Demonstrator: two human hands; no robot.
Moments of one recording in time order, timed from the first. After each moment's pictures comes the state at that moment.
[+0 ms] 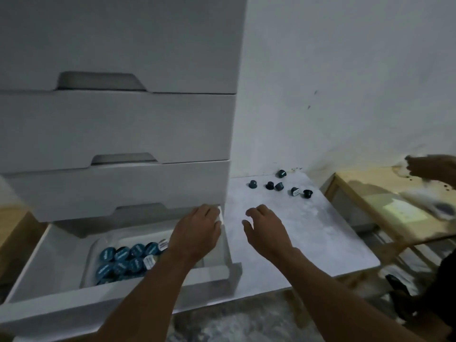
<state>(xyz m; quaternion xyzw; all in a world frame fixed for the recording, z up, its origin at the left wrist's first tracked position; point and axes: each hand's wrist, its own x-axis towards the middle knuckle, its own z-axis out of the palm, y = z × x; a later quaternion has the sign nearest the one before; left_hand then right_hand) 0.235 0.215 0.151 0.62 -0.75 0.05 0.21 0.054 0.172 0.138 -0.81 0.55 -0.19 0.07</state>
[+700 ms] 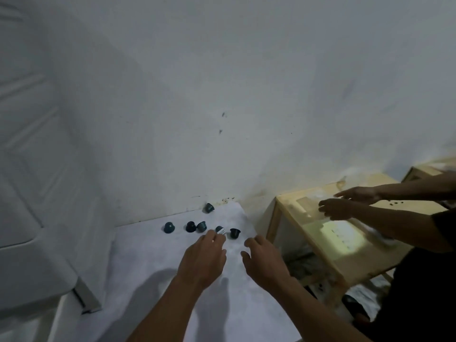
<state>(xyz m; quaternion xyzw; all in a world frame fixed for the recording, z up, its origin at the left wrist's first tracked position) -0.050 0.001 0.117 0.60 -0.78 -0.04 0.17 -0.210 -0.002 0.118 -0.76 0.63 -0.13 0.11</state>
